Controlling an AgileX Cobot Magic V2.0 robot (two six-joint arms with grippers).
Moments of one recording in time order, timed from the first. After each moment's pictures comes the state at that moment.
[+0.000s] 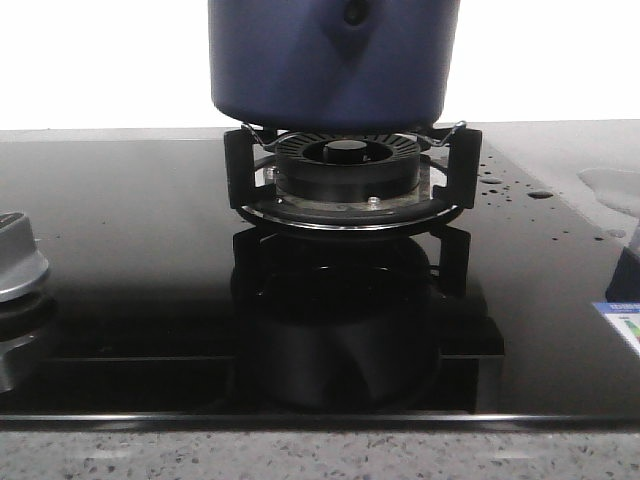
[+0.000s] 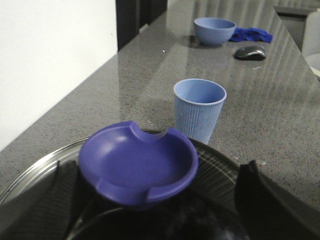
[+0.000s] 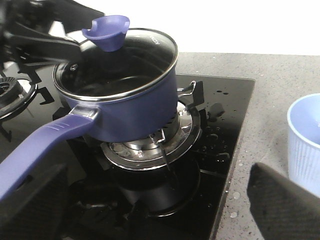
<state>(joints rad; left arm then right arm) -0.30 1.70 -1.41 -1.48 1.05 1.67 0.02 0.48 -0.77 0.53 0.75 -0.32</state>
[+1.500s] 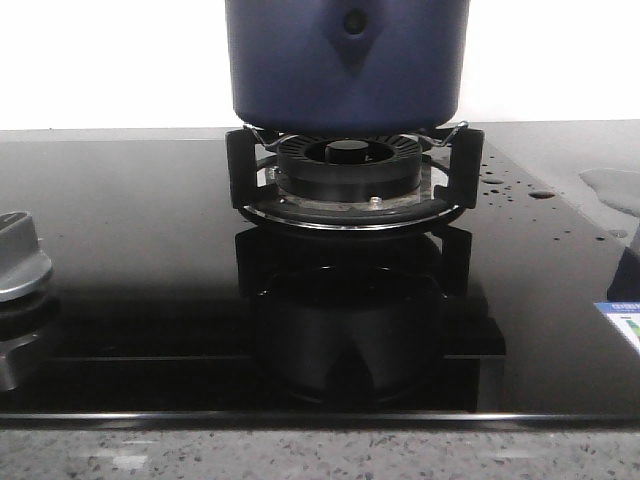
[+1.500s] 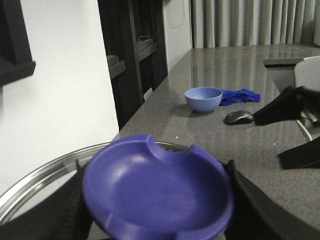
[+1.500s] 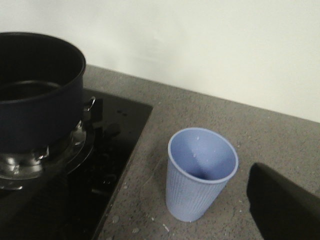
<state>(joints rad) -0.31 1.47 -1.43 -1.59 1.05 1.65 0.02 0.49 -0.73 0.12 0.55 -0.28</state>
